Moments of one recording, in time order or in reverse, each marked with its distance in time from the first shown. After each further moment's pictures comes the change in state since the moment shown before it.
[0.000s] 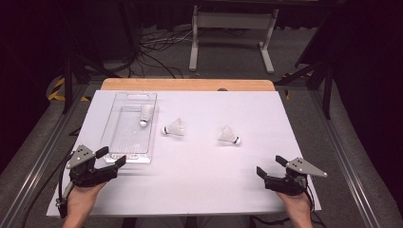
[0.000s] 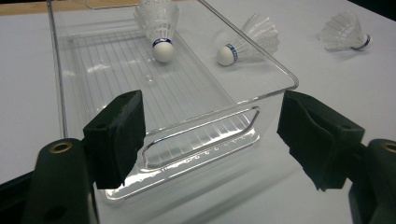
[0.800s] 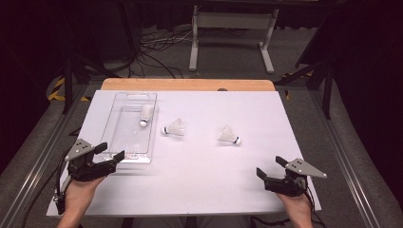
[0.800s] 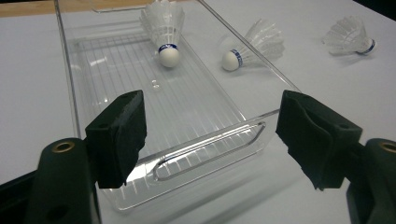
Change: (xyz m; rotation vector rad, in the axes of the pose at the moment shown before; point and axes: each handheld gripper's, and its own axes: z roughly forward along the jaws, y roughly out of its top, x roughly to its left) left arm 0.005 0.016 0.000 0.028 0.009 -0.017; right arm 0.003 0.000 -0.002 0.007 -0.006 -0.023
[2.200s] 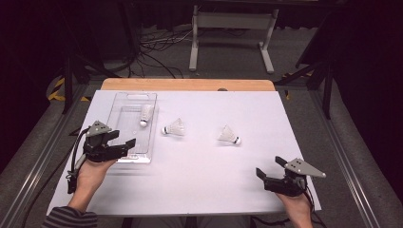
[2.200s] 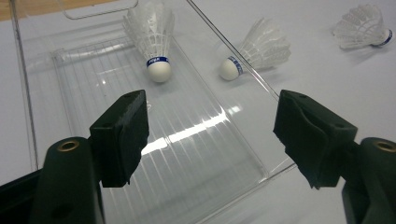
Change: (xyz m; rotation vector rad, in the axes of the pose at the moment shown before) left arm -0.004 0.043 0.037 0.116 -0.013 0.044; right arm 0.000 0.000 0.001 0.010 0.002 -0.003
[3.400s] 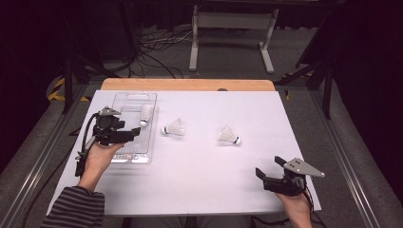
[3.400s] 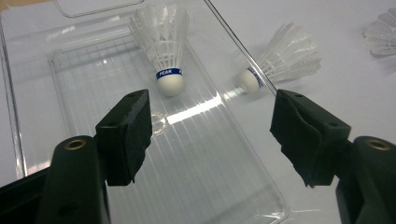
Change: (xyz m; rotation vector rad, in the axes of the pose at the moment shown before) left arm 0.013 0.036 0.034 0.115 0.012 -0.033; right arm 0.001 0.000 0.002 0.007 -0.004 -0.001
